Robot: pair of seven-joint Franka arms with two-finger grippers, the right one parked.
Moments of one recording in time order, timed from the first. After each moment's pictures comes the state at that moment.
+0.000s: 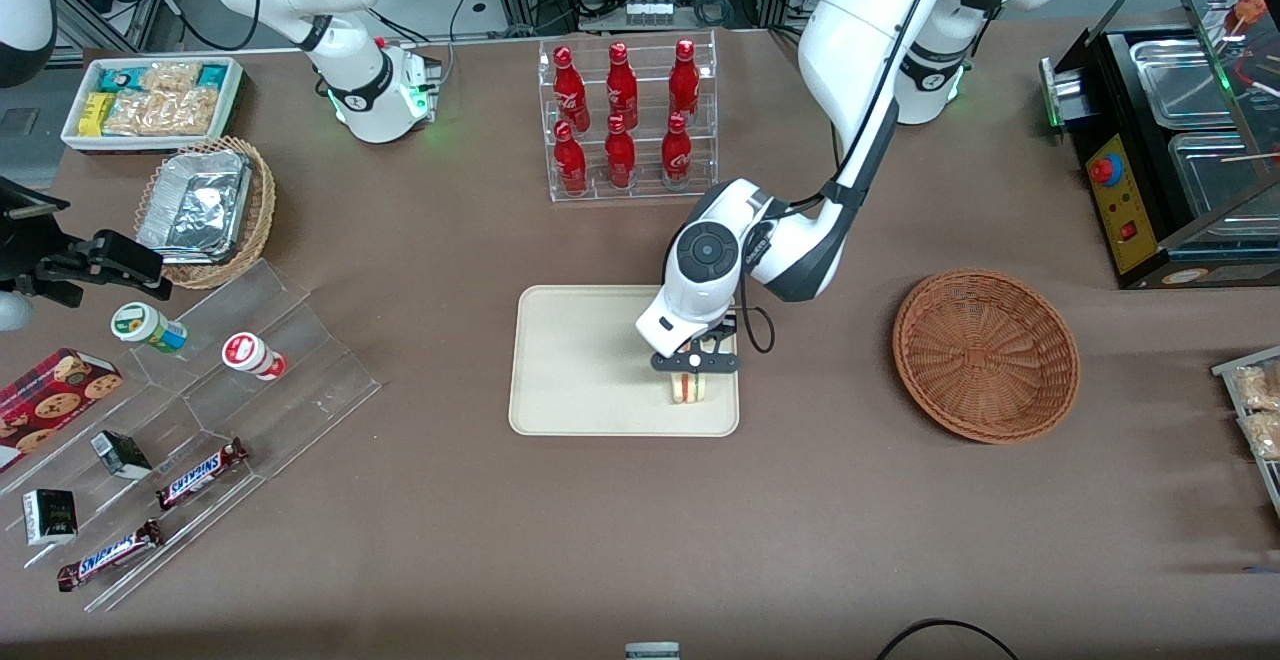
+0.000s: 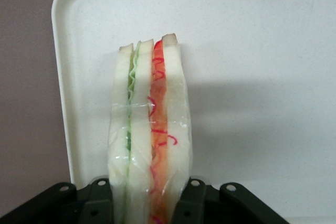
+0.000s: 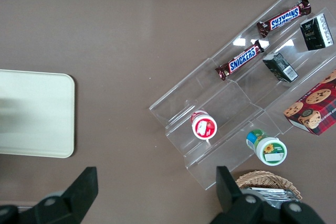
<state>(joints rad) -0.72 0.68 0.01 -1.61 -0.09 2.29 -0.63</state>
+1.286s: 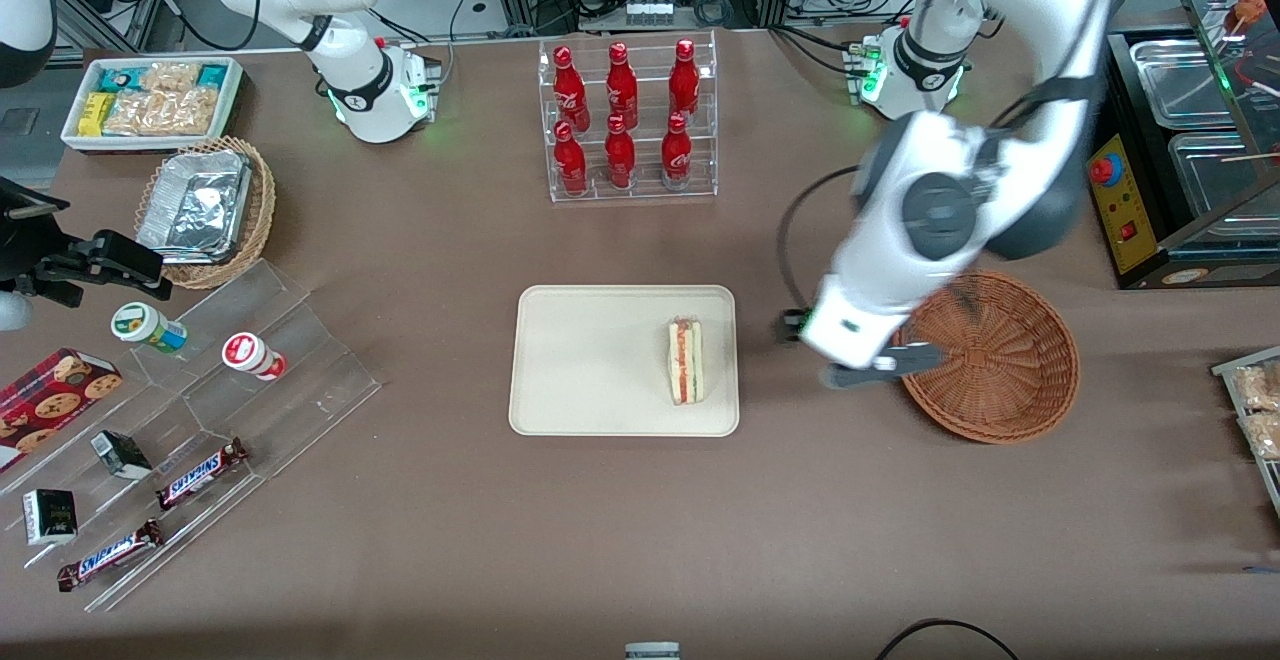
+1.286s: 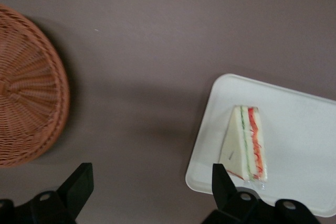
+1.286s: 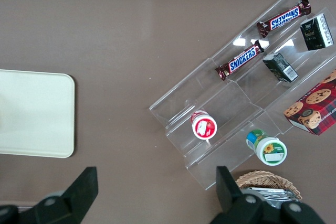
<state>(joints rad) -0.43 0.31 0.05 -1.62 -0.09 1.91 -0.61</state>
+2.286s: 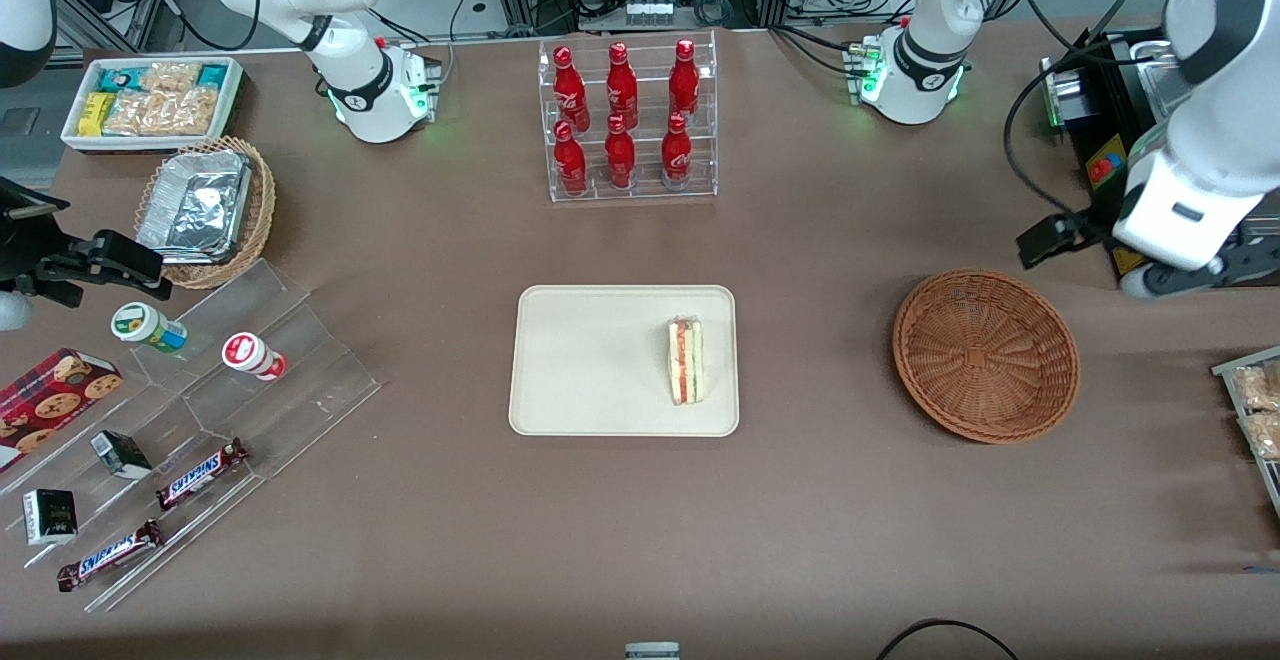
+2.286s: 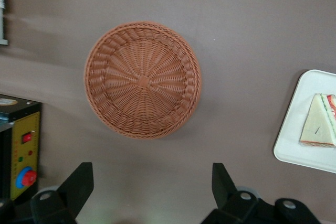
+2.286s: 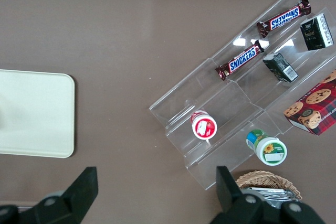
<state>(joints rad) -0.16 0.00 0.05 -1.65 0.03 1.59 -0.31</state>
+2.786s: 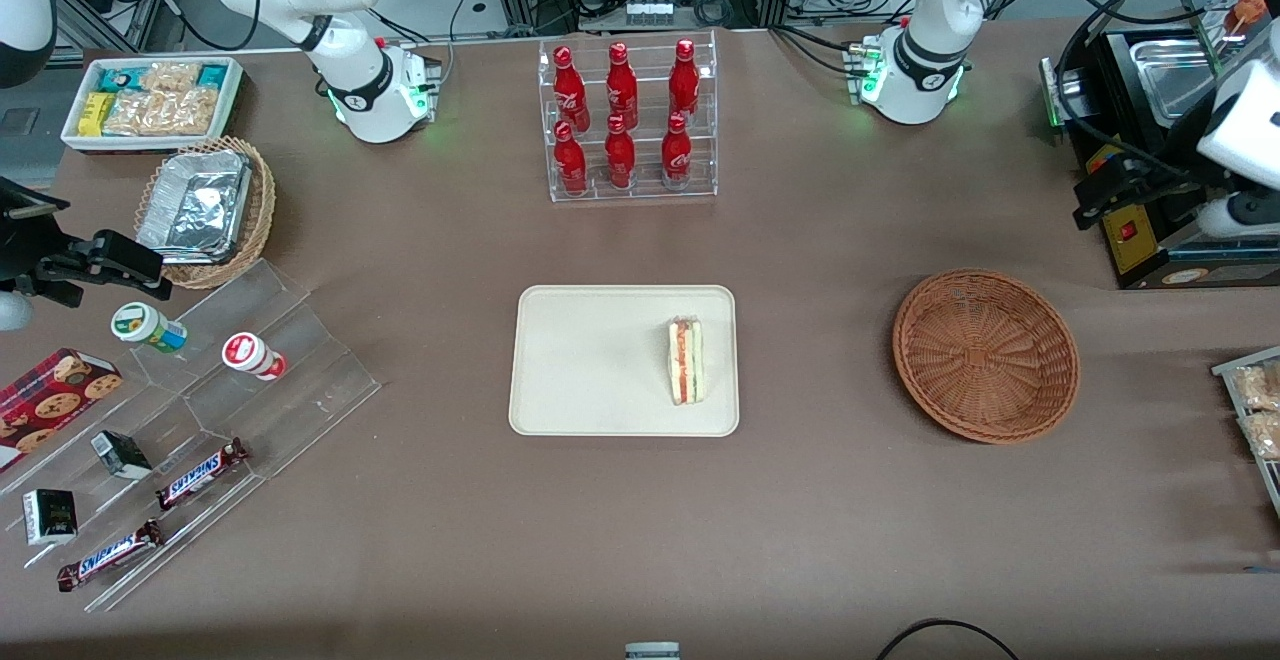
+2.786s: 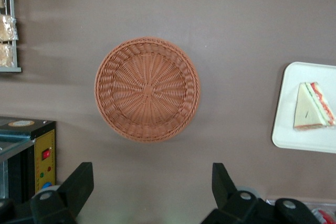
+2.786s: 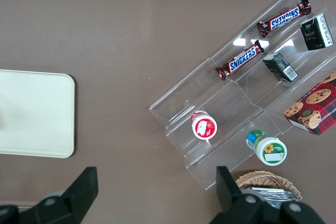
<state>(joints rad) -0.11 -0.06 0.05 -1.59 0.01 1.53 -0.15</state>
